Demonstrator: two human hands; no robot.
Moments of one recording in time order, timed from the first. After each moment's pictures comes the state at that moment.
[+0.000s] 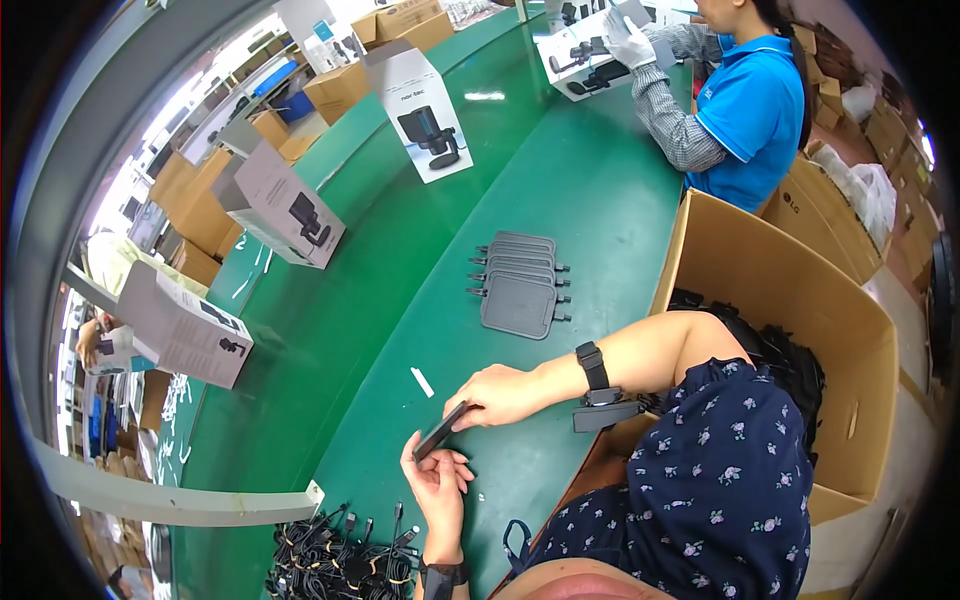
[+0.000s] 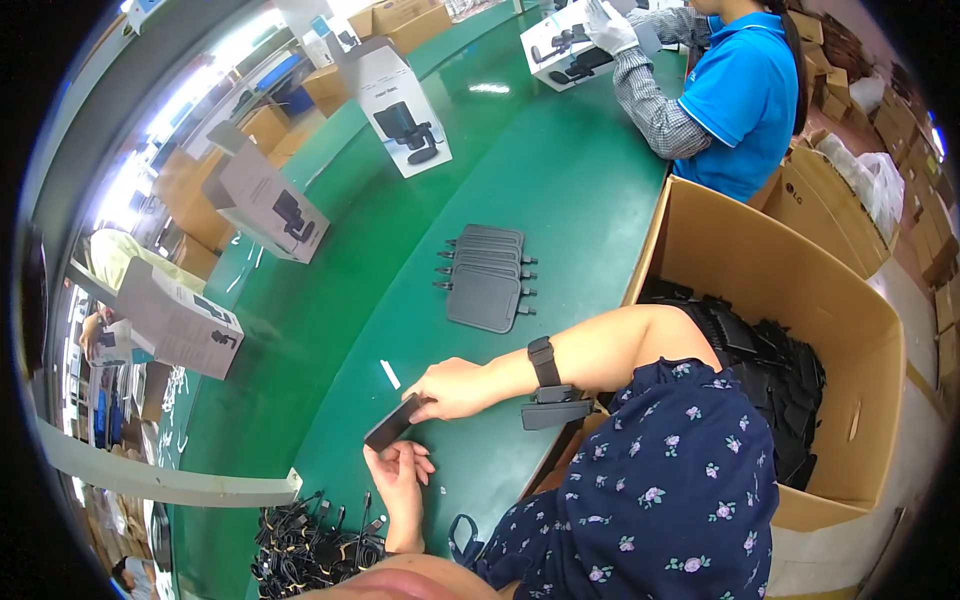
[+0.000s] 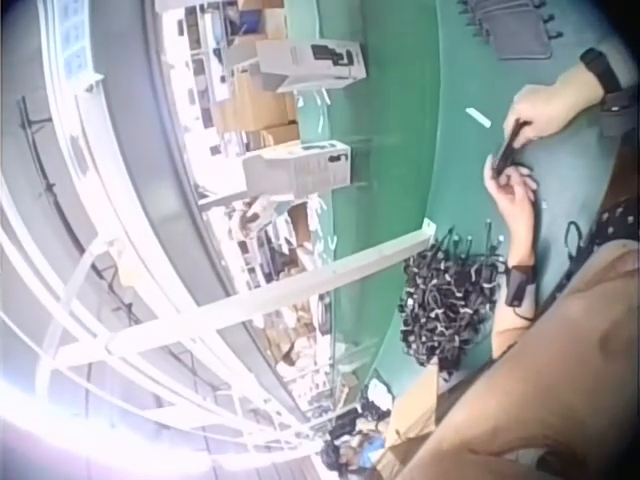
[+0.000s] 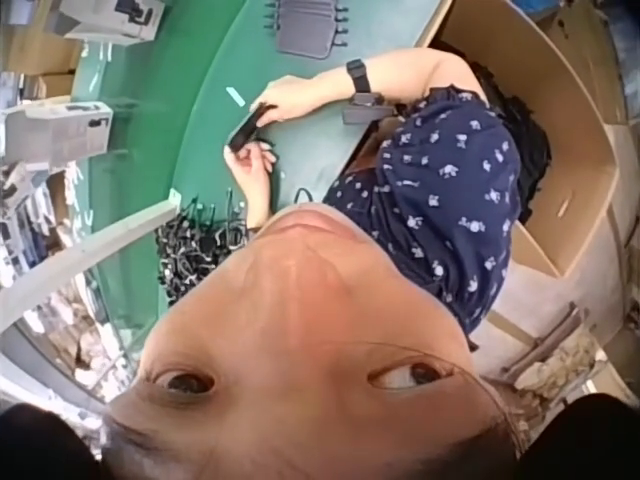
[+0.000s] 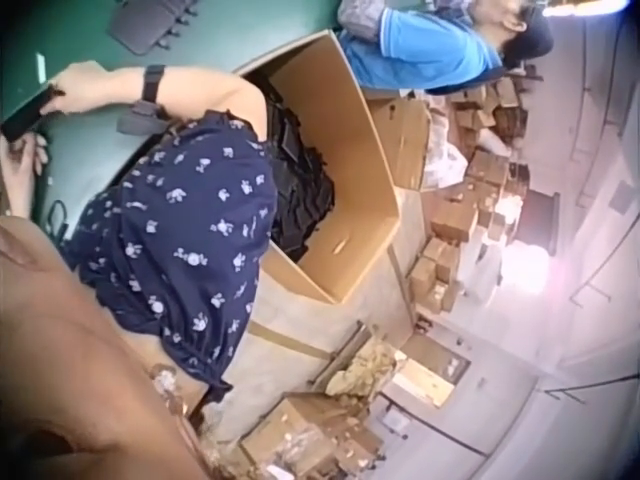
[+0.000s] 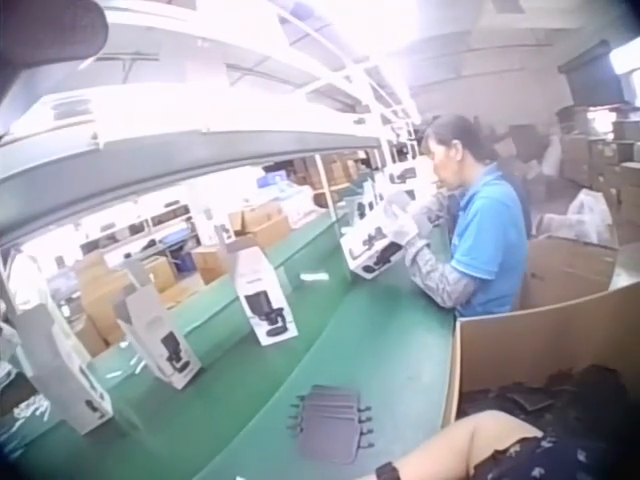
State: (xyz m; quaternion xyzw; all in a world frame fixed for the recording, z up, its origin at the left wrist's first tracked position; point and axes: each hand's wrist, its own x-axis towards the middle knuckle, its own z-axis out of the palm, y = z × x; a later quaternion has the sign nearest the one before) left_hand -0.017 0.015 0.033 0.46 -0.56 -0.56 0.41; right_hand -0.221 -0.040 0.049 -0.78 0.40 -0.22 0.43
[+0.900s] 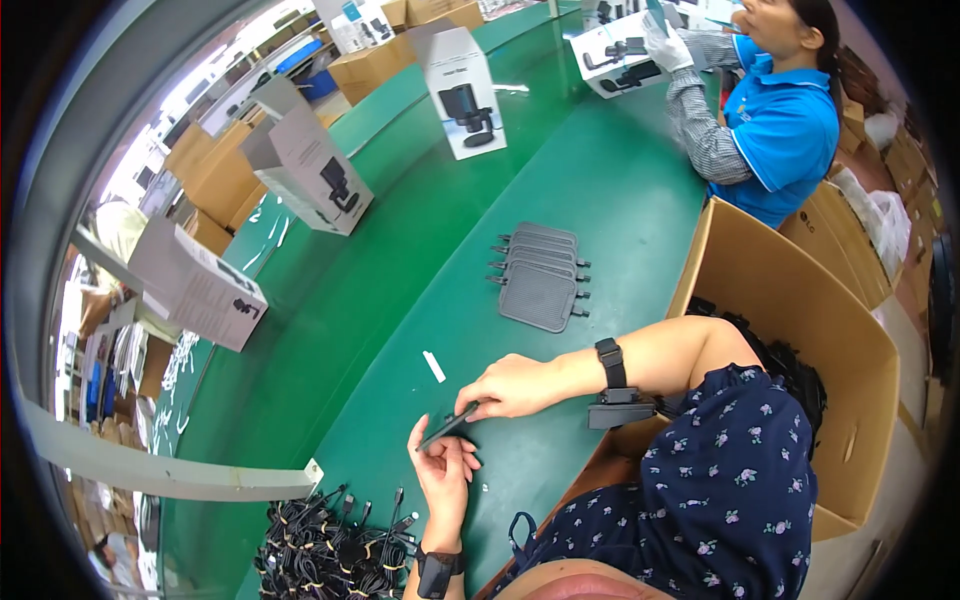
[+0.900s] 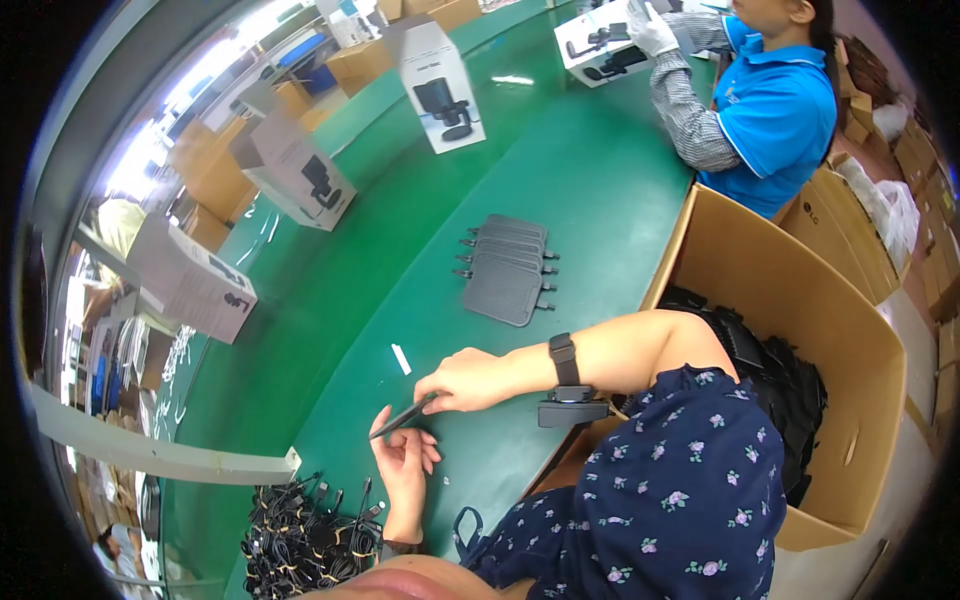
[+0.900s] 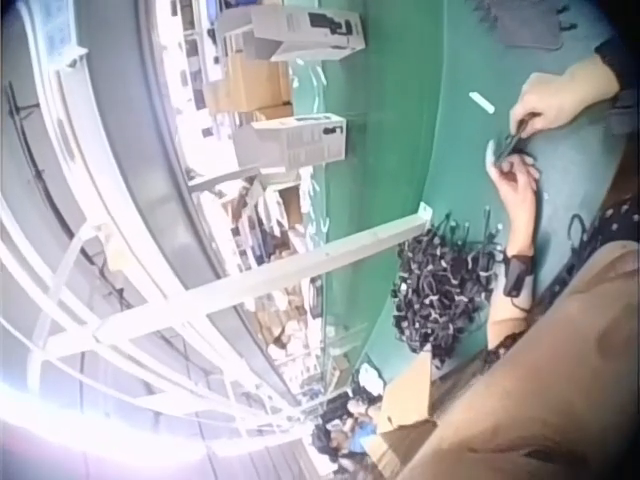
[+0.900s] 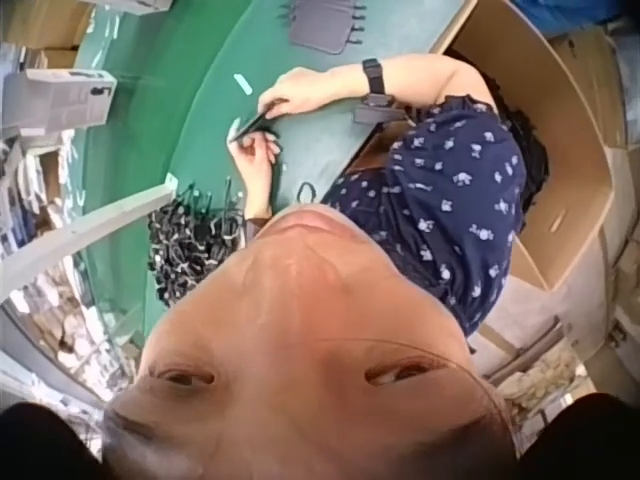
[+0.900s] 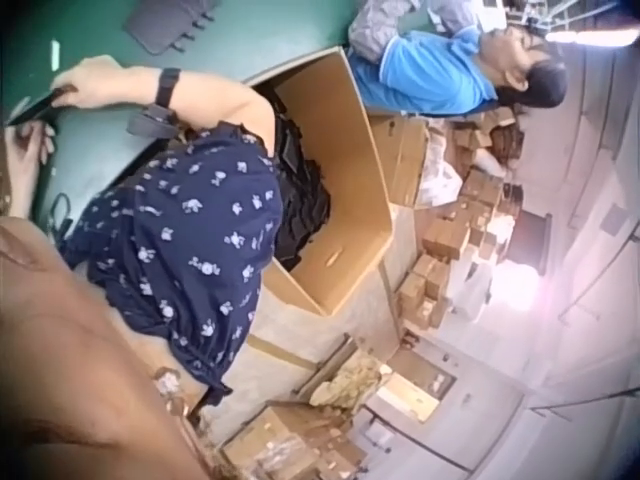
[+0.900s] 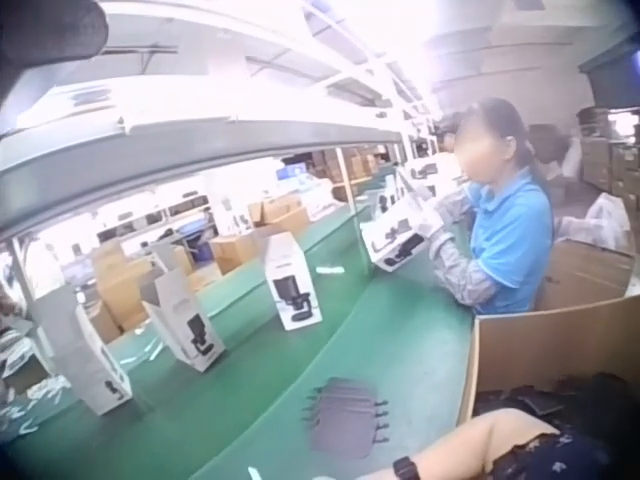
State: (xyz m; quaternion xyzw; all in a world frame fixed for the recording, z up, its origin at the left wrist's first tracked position) left_hand -0.009 0.016 0.034 0.45 -0.55 -0.56 0.42; right_hand -0.213 -0.040 0.046 -0.82 0.36 -0.22 0.38
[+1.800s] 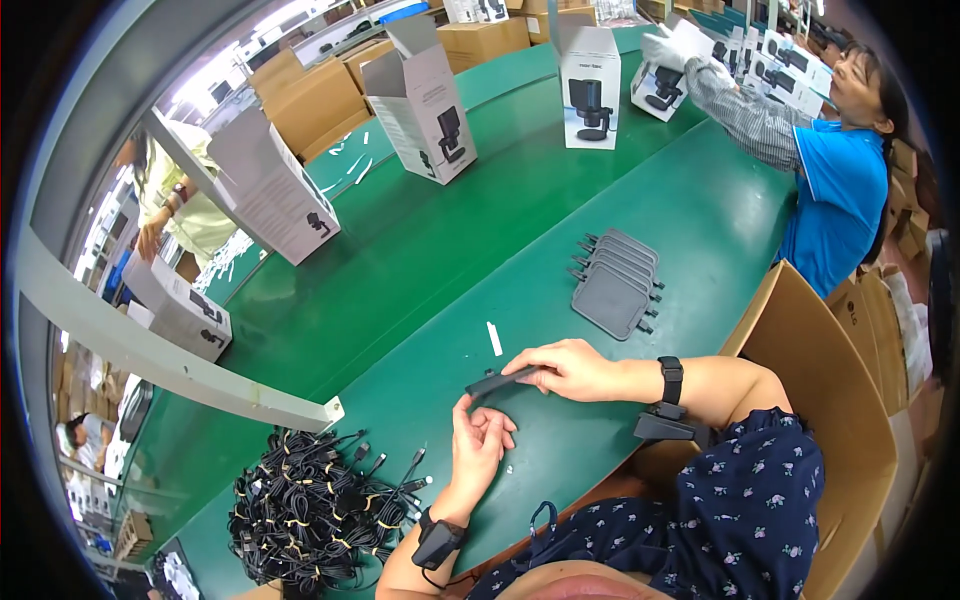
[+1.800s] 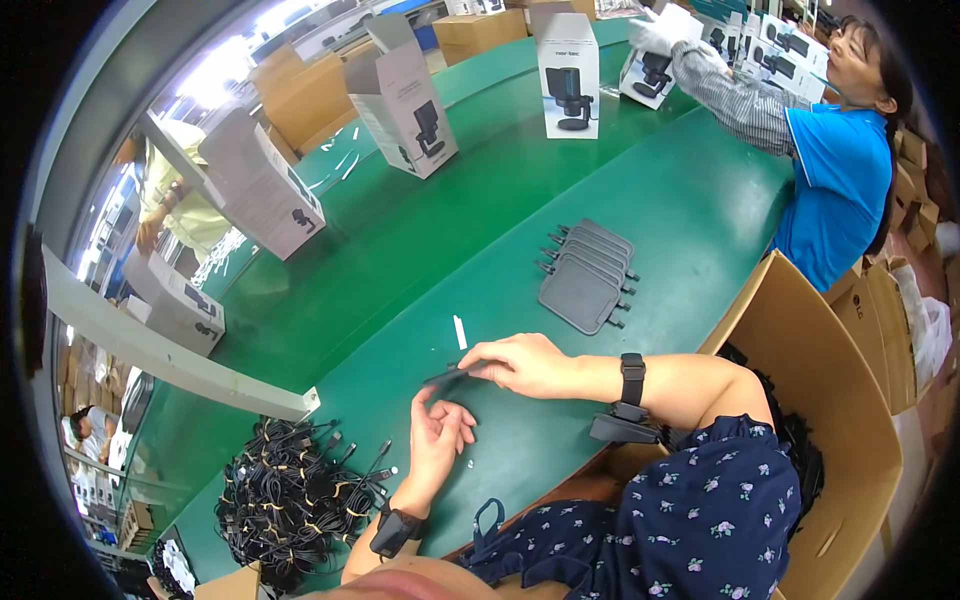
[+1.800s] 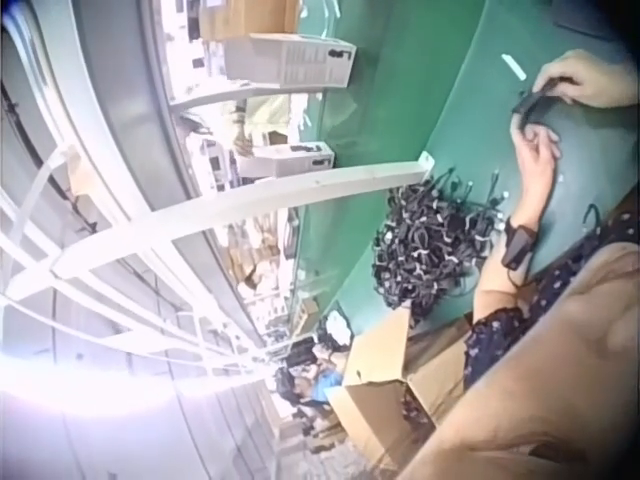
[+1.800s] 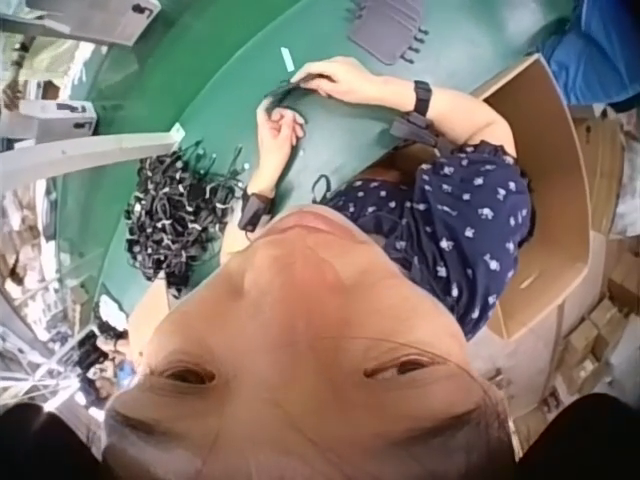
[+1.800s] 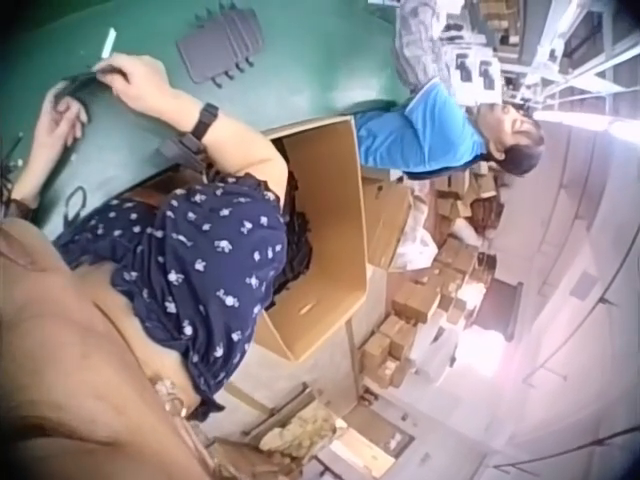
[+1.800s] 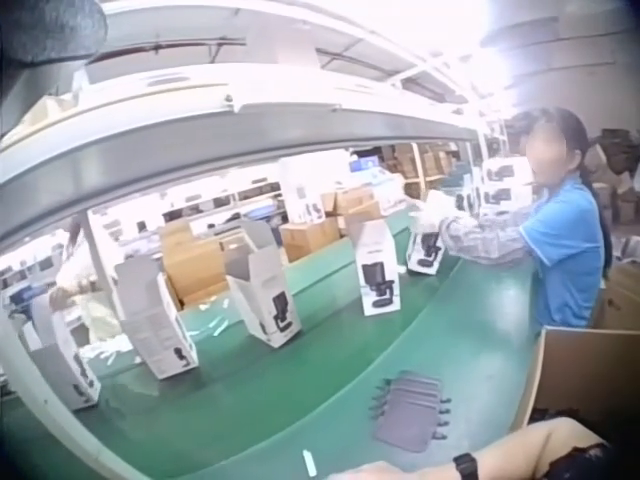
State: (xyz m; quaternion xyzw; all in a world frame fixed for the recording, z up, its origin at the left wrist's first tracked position) left_hand 0.016 0.008 0.006 0.44 -0.52 -0.59 0.44; right_hand -0.189 -0.049 0.038 -0.78 0.38 -0.30 0.41
